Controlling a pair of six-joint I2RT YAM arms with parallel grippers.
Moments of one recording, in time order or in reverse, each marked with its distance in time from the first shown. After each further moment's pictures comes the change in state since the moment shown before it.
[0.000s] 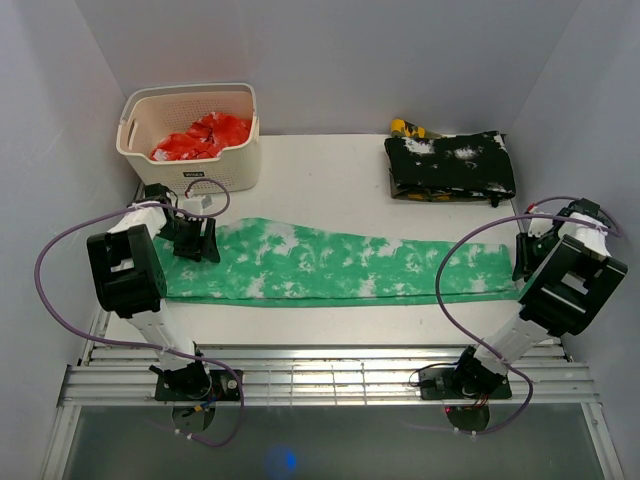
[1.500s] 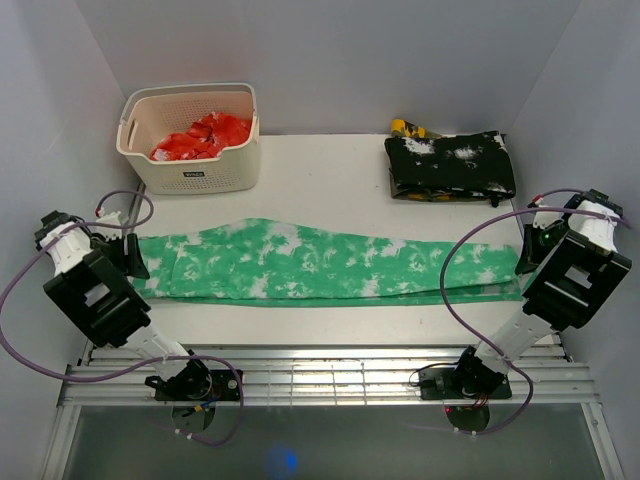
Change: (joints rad) left arm 0.515 -0.138 0.079 -0.250 -0.080 0.225; right arm -0.010 0.067 0.140 -0.187 -0.095 0.025
